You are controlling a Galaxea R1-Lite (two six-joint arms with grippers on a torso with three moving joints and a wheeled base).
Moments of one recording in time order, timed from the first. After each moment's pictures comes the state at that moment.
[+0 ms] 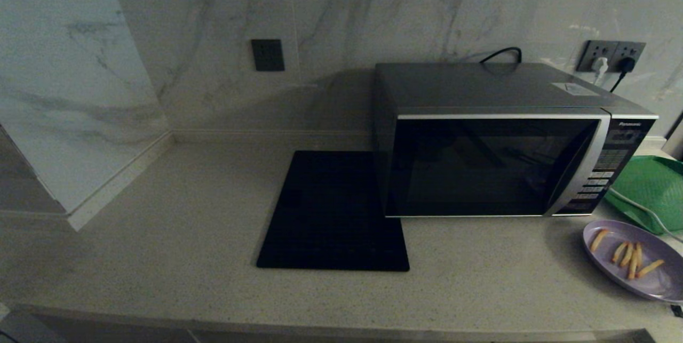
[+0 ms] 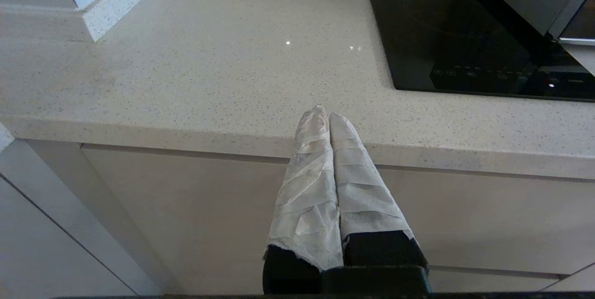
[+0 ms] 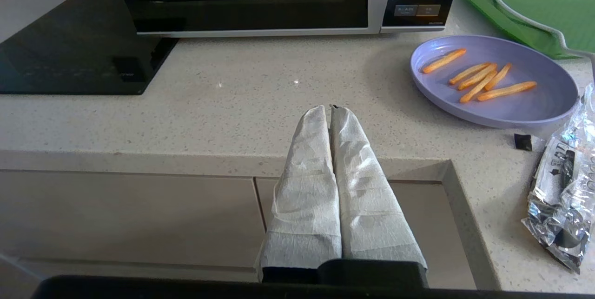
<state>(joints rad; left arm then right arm) 0.00 0.00 0.00 -0.01 0.02 -0.06 0.00 0.00 0.00 0.01 -0.02 0.07</state>
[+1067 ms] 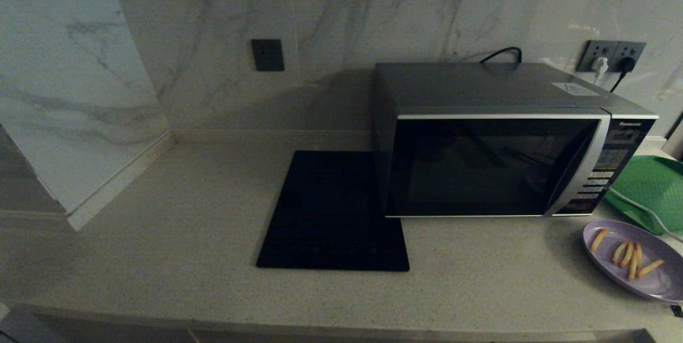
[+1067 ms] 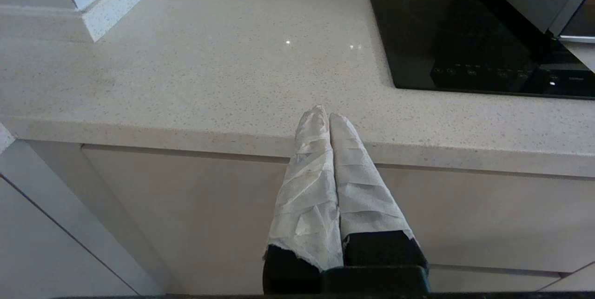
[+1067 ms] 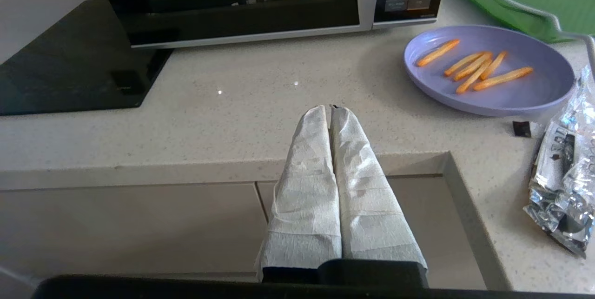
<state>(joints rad) 0.00 0.00 0.00 0.00 0.02 -0.06 0.00 0.00 0.00 0.01 -0.05 0.14</state>
